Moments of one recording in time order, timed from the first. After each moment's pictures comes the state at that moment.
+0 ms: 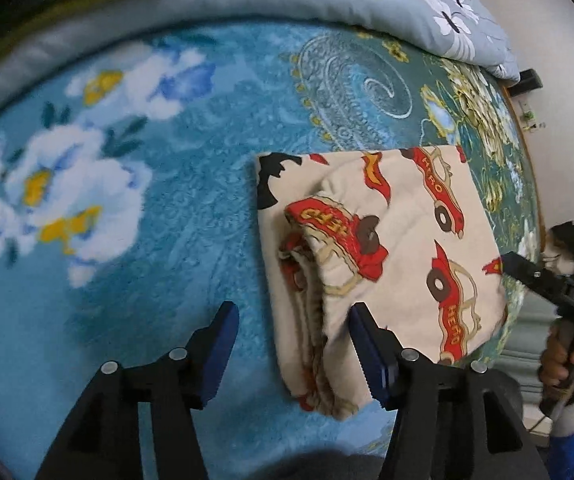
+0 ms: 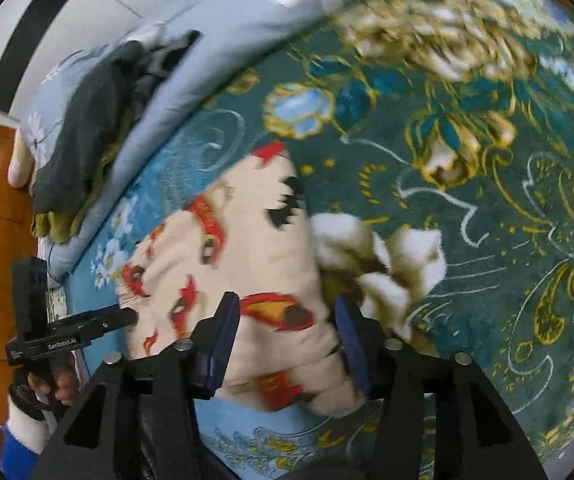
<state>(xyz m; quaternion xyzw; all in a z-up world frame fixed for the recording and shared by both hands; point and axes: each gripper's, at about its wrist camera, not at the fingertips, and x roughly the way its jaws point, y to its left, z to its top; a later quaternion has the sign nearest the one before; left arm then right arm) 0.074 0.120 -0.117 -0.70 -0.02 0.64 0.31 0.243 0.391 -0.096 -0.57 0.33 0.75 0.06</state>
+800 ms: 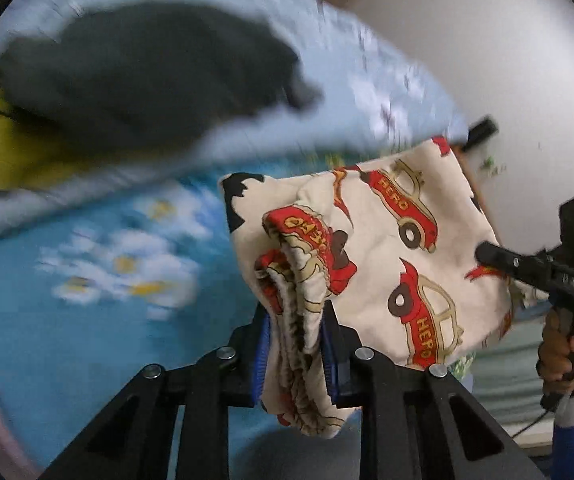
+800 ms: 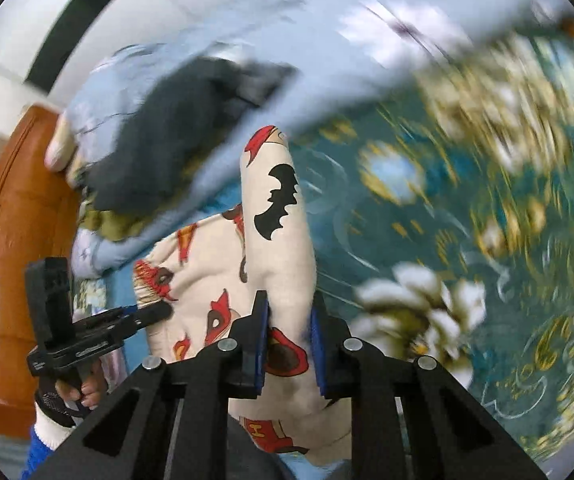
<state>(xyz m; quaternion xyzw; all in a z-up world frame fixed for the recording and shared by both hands) 0.084 0.038 0.058 -0.56 -0.05 0.76 0.33 0.193 0.315 0.043 -0.52 0.27 0.81 -0.01</state>
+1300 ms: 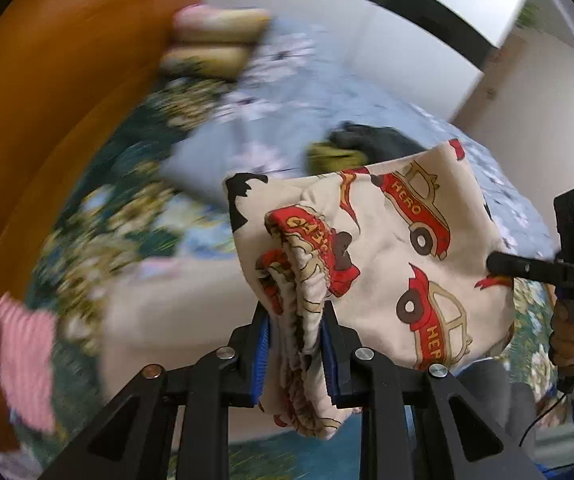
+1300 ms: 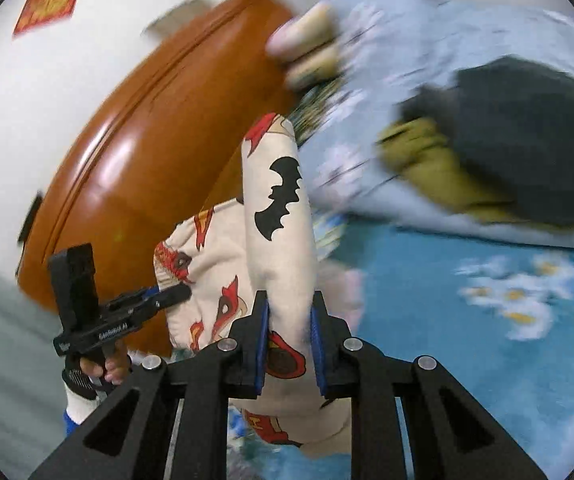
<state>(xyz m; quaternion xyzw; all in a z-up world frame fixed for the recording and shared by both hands) 0.203 -0.389 0.155 -0.48 -0.11 0.86 0.08 0.115 -0.103 0.131 -0.50 0.17 0.77 -0.36</state>
